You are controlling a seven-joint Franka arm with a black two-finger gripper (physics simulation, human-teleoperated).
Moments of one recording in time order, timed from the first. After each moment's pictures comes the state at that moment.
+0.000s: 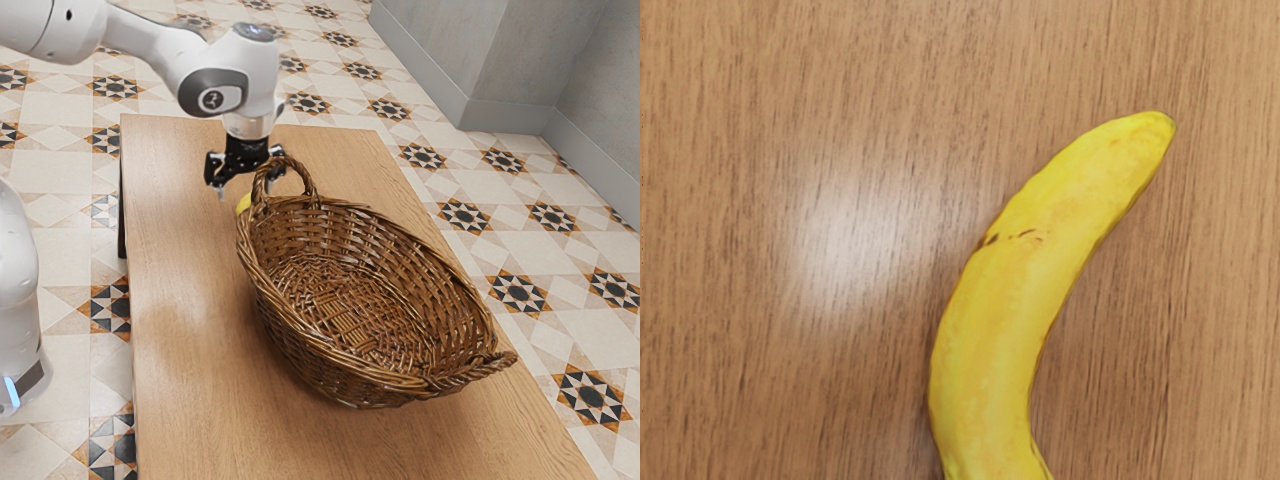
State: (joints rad) arm 0.22 -0.46 0.08 -2.46 0.07 2.12 -1.43
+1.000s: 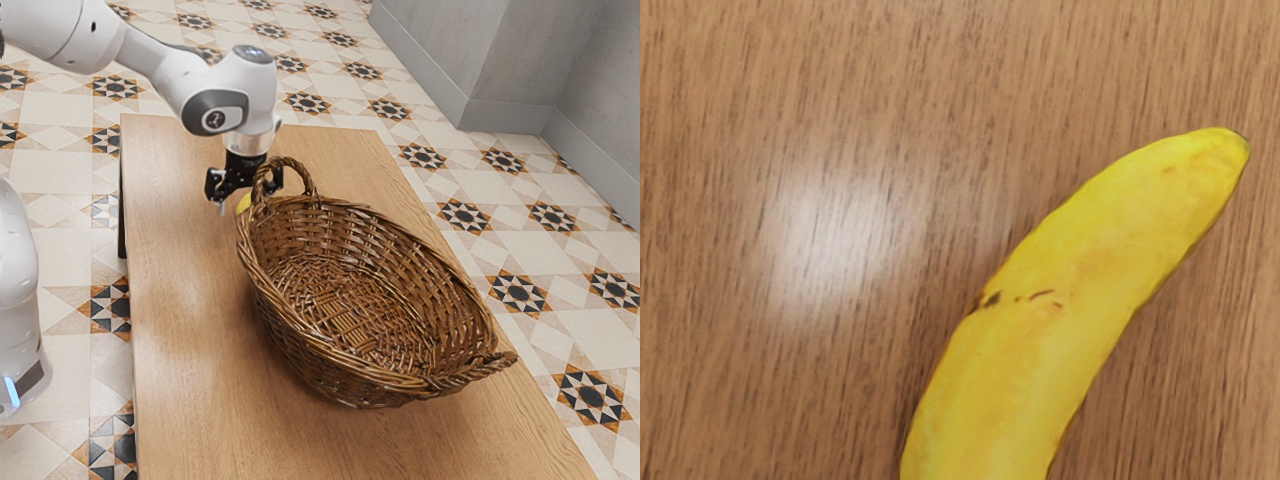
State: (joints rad) arm 0.22 -0.37 0.11 -2.50 0.07 2.24 -1.44
